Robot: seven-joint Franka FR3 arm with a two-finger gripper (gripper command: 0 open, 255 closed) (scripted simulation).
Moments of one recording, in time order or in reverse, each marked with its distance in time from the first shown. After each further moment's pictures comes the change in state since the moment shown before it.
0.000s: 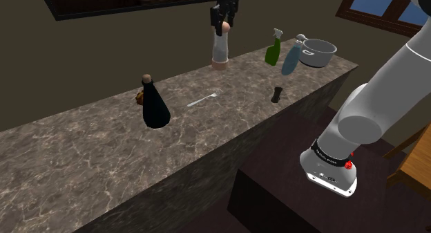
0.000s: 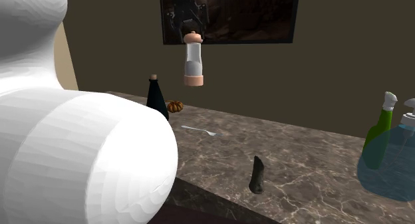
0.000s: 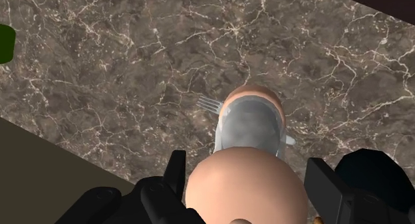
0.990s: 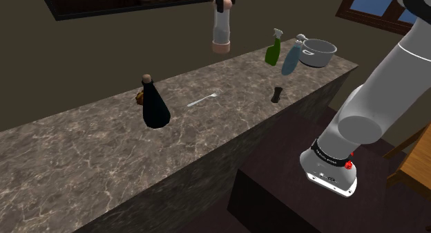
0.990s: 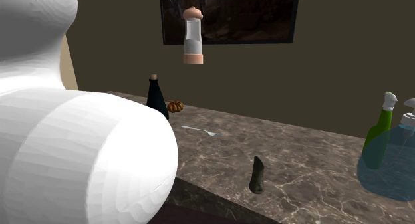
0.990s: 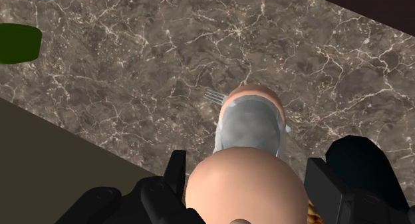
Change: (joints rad) arm 0.003 0.067 0.008 0.278 -0.012 -0.212 -0.023
